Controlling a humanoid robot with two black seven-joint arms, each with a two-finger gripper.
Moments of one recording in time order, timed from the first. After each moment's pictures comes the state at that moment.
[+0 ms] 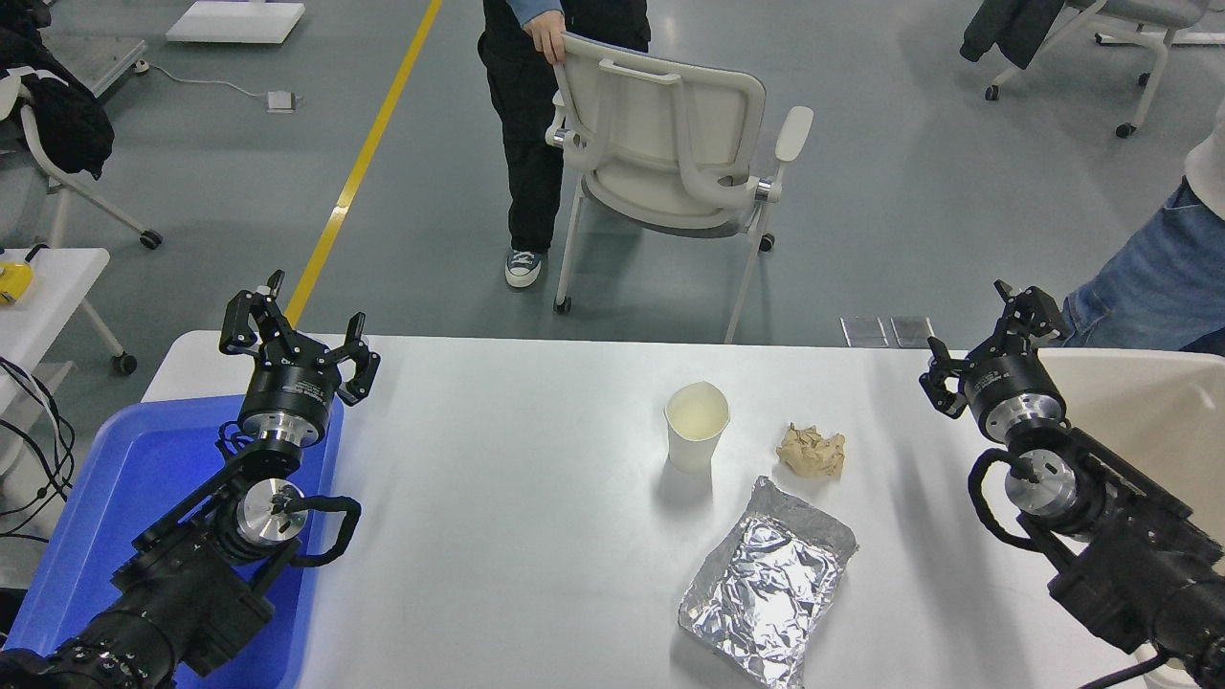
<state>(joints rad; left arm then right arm) -0.52 0.22 -1.05 -0.61 0.18 -0.33 -0.58 0.63 -0.28 0.85 0.59 -0.08 -0.01 0.36</state>
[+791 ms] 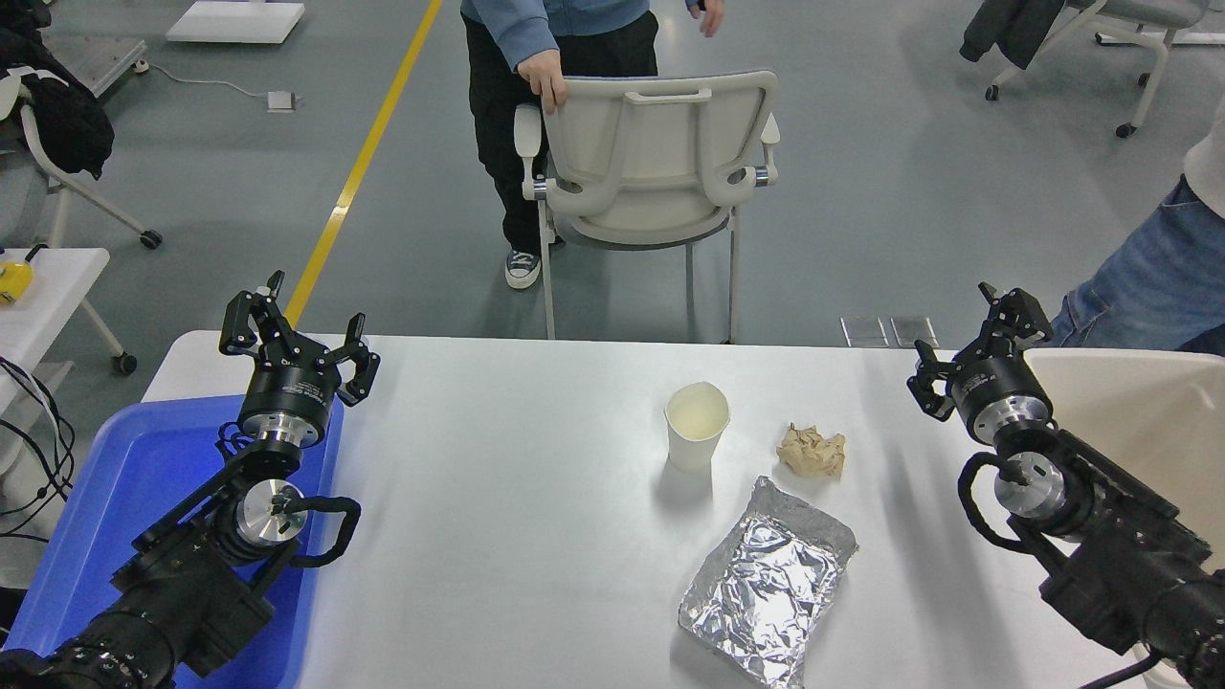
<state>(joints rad) -0.52 0.22 -1.05 -0.61 0.18 -0.33 -0.58 0.64 -0.28 0.80 0.61 -0.08 0.00 0.36</state>
